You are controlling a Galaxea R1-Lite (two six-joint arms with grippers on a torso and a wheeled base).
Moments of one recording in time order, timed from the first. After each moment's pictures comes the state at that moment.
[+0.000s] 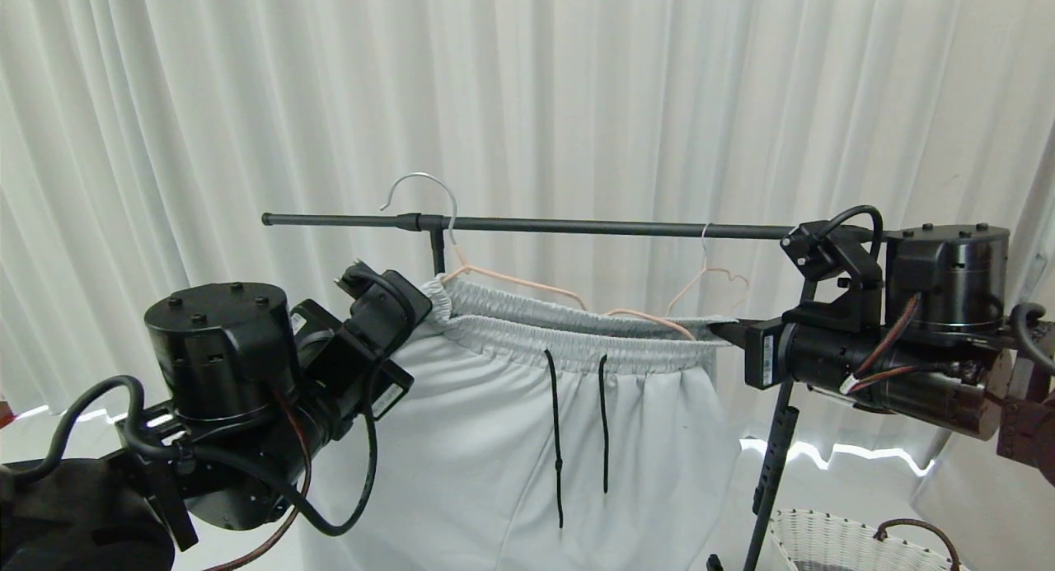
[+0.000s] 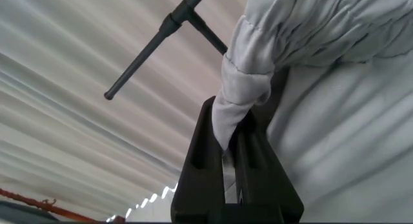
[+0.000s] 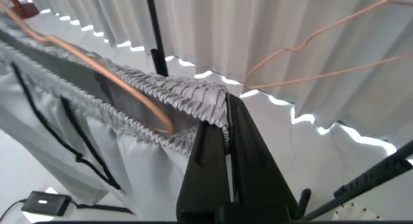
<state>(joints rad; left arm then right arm) -0.51 1.61 -0.52 -0.89 0.44 0.74 0.57 1.60 -0.79 -0.49 0.04 0.16</state>
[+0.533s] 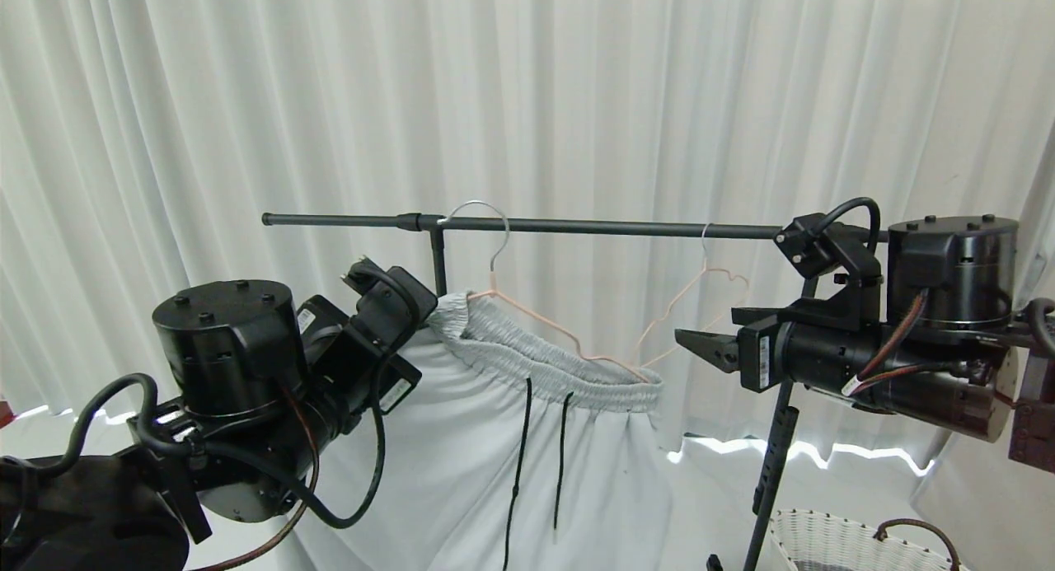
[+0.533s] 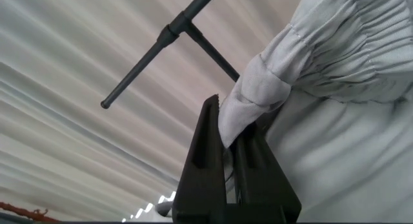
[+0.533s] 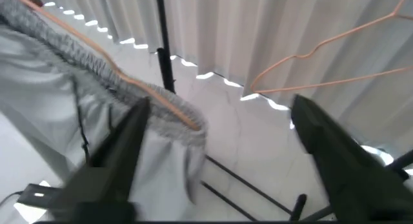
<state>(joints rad) -0.51 1.63 -0.53 -0.94 0.41 0.73 0.61 1.58 -0.81 -0.47 0.03 0.12</state>
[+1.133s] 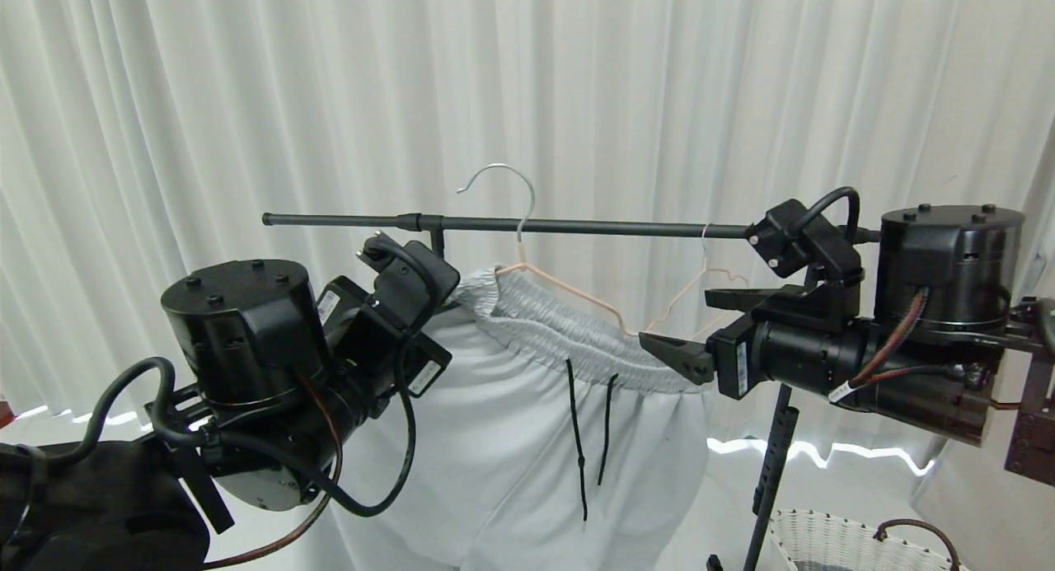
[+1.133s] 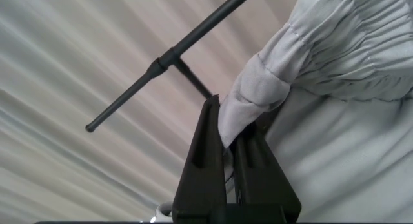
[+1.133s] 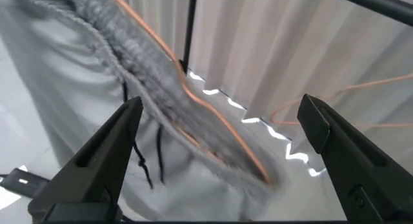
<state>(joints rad) -0.59 1.64 -0.60 -0.95 0.40 0.68 0.71 1.59 -0.84 -0.50 0.04 0.00</state>
